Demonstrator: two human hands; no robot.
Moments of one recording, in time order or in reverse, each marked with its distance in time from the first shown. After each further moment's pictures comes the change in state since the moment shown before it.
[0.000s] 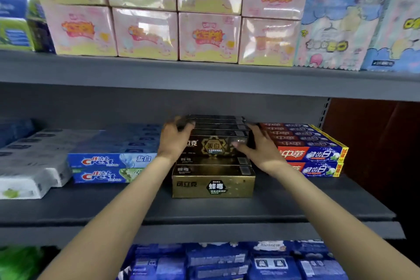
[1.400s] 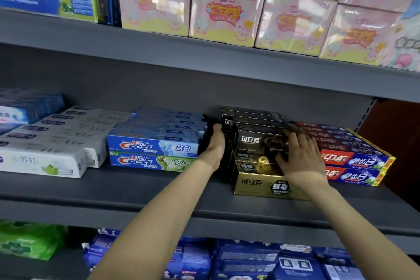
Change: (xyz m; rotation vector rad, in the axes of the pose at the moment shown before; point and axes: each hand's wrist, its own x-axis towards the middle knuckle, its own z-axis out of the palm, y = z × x) left_hand 0.008 -0.035 0.017 -0.570 -0.299 -0.565; right_hand -0.010 -0.009 0.036 -0.610 0.159 0.038
